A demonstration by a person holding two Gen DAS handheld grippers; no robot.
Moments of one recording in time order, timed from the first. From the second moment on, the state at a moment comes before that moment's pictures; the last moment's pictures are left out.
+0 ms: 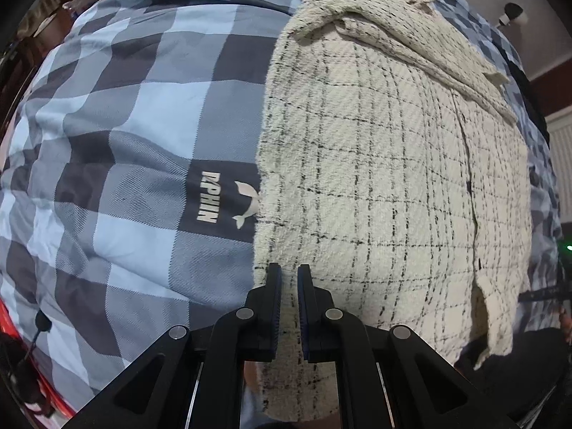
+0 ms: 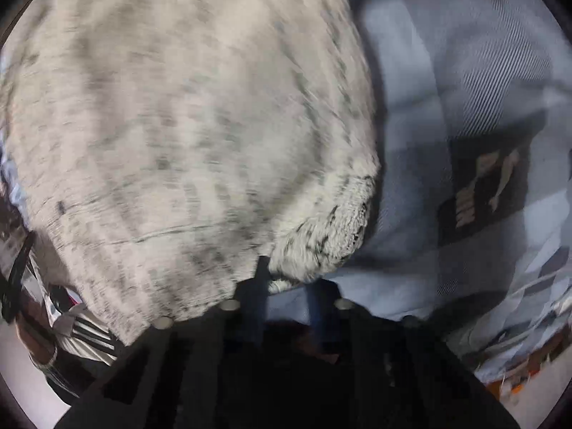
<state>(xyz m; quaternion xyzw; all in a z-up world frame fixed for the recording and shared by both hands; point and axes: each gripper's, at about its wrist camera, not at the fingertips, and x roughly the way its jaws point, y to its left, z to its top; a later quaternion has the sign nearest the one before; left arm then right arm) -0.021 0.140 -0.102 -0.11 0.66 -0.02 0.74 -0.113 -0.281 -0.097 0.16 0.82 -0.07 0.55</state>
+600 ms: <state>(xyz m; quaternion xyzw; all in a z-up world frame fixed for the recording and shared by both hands) -0.022 0.158 -0.115 -0.15 0.68 -0.02 0.72 -0.147 -0.287 0.054 0.23 0.50 0.01 0.83</state>
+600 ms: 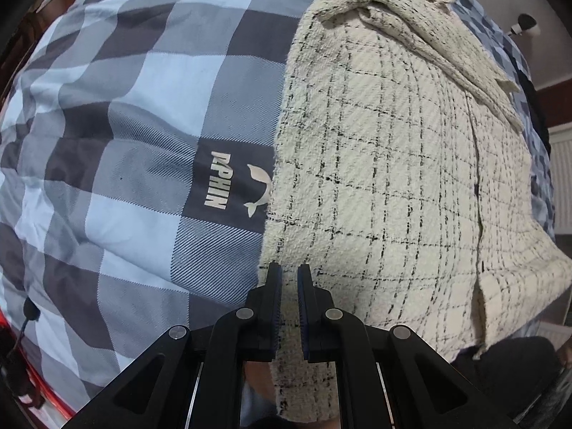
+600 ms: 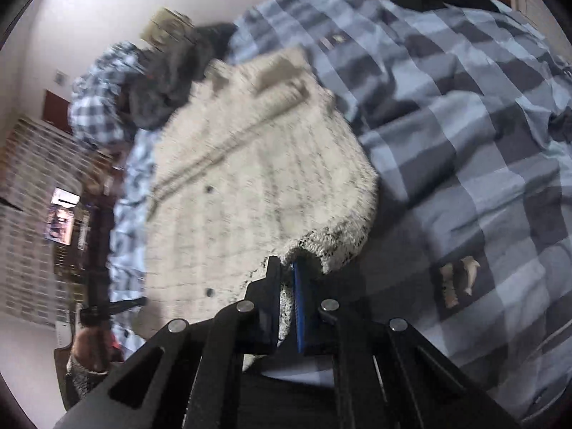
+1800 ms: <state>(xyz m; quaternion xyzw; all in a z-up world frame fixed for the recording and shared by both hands) -0.026 0.190 -0.104 -0.16 0.65 0.03 0.74 -0.153 -0.294 0.103 0.22 0.48 0.03 0.85</state>
